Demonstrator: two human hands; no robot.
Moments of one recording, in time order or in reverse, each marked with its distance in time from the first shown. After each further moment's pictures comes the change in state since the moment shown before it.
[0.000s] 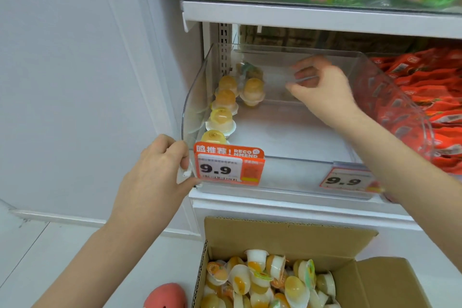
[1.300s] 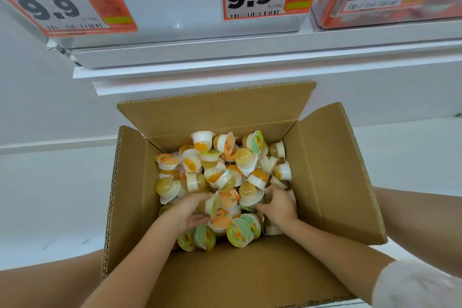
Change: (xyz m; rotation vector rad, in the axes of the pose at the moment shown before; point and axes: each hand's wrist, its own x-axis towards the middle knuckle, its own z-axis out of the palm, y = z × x) left_hand -0.204 0.009 0.269 -0.854 -0.926 -1.425; right_hand -0.425 0.257 0.059 -0.258 -0.565 0.919
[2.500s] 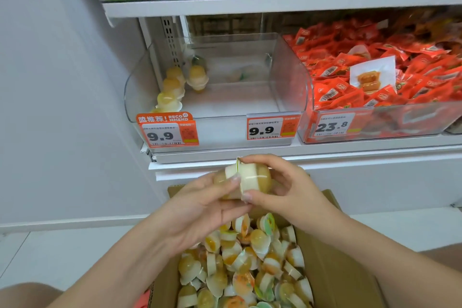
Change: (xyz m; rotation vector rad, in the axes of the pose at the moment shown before) left_hand -0.275 0.098 -0.001 -0.182 -0.716 0.685; right_hand -0.158 -0.206 -0.206 0.546 -0.066 -0.919
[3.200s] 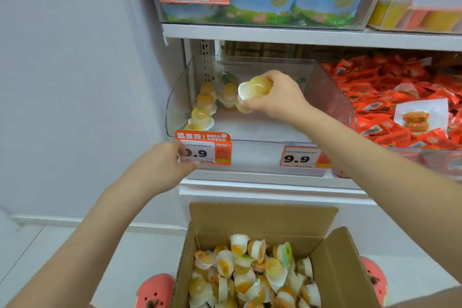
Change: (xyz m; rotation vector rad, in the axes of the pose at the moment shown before) left_hand -0.002 0.108 -0.069 1.576 0.737 0.135; right_hand 0.201 -0.075 0.001 -0.654 0.262 -0.005
